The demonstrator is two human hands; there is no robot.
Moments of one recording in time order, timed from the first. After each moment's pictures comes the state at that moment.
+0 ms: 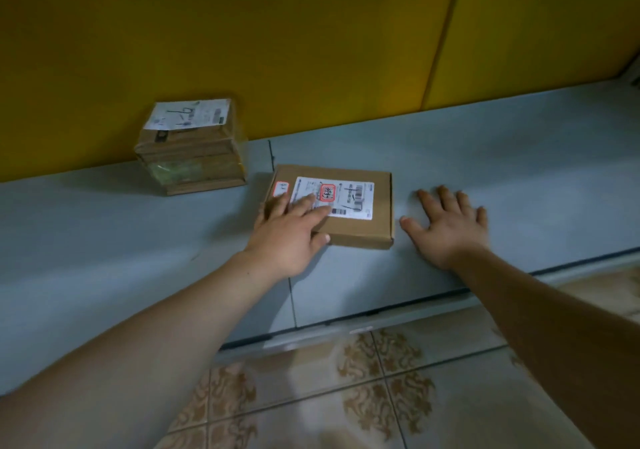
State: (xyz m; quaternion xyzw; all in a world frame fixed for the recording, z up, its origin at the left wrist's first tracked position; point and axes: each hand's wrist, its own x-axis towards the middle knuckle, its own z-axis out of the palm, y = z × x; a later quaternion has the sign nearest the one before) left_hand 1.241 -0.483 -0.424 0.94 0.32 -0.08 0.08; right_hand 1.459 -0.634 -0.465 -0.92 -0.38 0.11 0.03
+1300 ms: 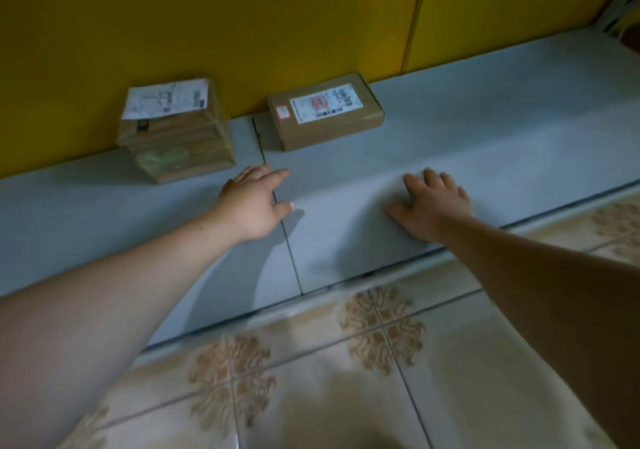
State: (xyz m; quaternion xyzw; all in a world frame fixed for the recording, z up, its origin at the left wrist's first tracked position) left_hand 1.215 -0.448 -0.391 0.93 0.33 -0.07 0.16; right_hand 1.423 -0.648 -0.432 -0.92 -0.35 0.18 0.00
